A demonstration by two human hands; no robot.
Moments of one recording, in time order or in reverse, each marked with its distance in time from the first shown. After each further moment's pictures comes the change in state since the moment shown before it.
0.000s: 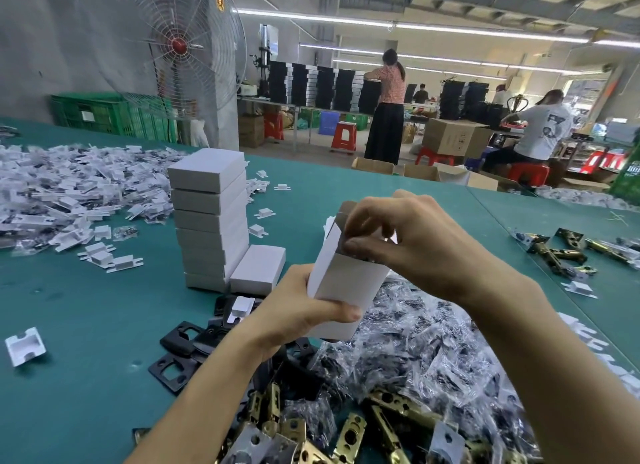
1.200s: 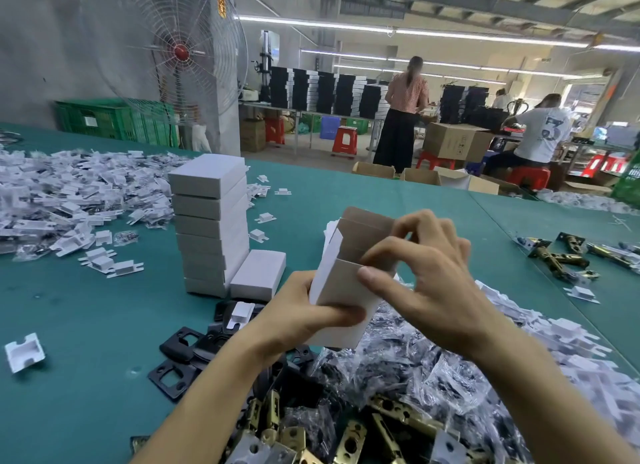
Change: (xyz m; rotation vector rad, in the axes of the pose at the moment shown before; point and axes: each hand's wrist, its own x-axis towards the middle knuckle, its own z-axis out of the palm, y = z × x) left_hand -0.002 0.005 0.004 -0.037 -0.010 0.020; right_hand -0.040 0.010 0.024 -0.089 0.130 0.154
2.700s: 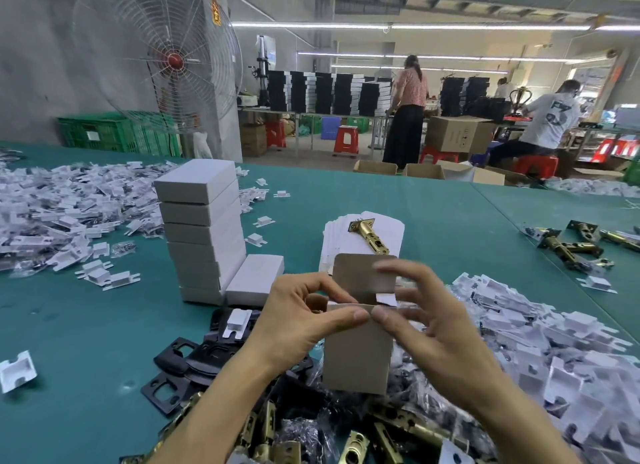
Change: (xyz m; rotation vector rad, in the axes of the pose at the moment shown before) left_hand 0.003 -0.011 0.010 0.066 0.165 0.206; right_hand -0.043 0.029 0.046 0.685 0.066 0.089
